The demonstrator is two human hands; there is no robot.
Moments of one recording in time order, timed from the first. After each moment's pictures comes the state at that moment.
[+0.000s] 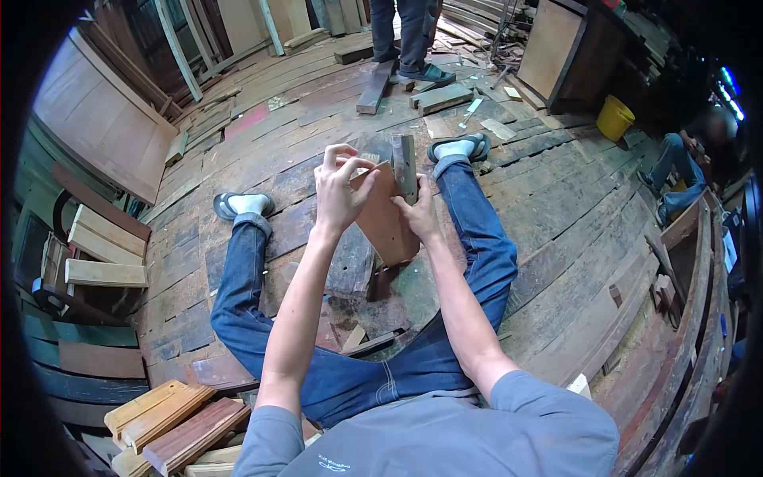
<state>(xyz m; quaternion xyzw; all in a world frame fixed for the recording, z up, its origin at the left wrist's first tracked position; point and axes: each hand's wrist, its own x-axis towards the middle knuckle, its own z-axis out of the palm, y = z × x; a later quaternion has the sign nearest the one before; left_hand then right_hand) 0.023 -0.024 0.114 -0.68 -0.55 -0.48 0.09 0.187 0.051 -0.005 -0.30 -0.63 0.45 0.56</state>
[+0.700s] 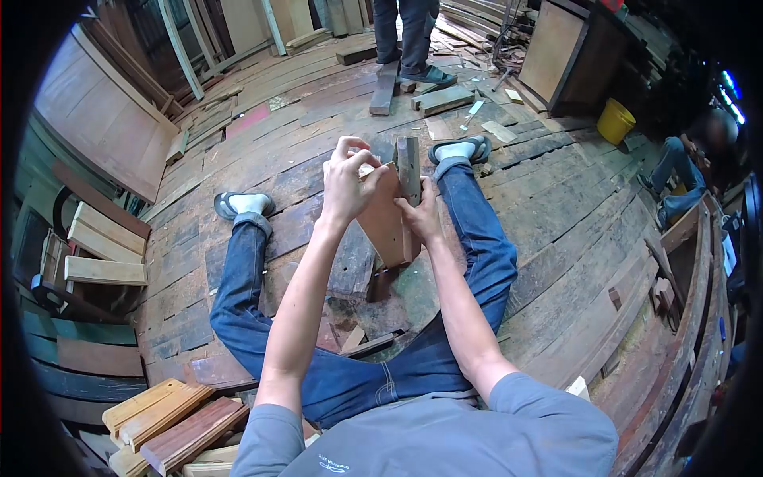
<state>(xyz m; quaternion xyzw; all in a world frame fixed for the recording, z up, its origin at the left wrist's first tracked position) 0.026 -0.009 0.120 -0.68 -0.56 -0.47 0.04 0.187 0.059 -0.016 -0.31 -0.61 0.46 0.56</state>
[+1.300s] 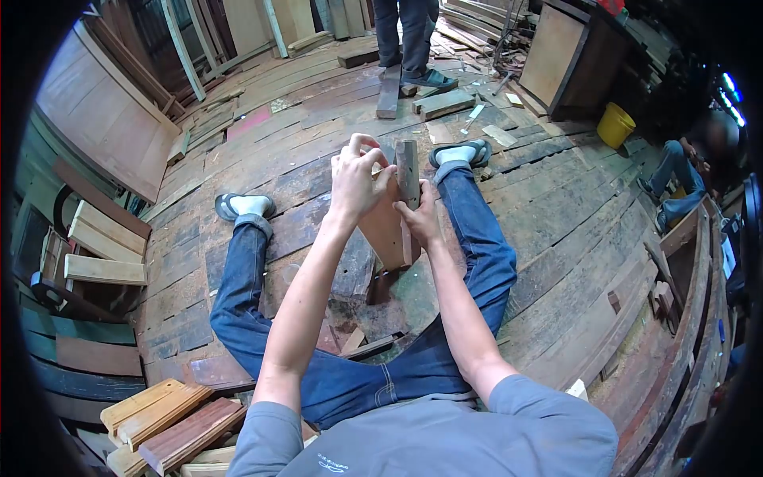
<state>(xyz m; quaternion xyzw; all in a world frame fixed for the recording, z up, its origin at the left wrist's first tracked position) 0.040 -0.005 0.131 -0.70 -0.58 -0.41 0.09 0.188 0.049 -0.003 -0.31 -0.62 0.45 0.56</state>
